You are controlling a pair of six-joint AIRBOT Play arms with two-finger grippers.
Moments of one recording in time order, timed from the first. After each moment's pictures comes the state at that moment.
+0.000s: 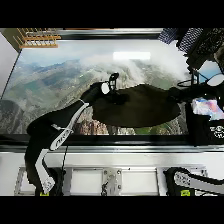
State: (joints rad) left arm -0.59 -1.95 1.64 1.03 -0.85 -1.69; right arm -0.23 -1.38 1.25 -1.08 1.24 1.35
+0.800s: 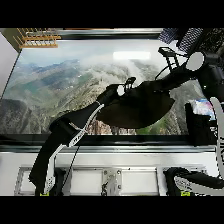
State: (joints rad) left arm -0.69 -2.14 1.92 1.00 -0.94 -1.70; right arm 0.15 -1.37 1.53 -1.32 1.41 1.44
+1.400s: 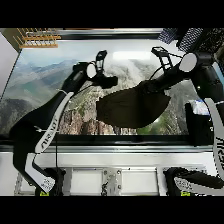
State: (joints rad) left arm -0.43 -1.76 1.69 1.30 -0.99 -1.76; right arm 0.23 -1.39 1.54 -1.32 1.35 1.41
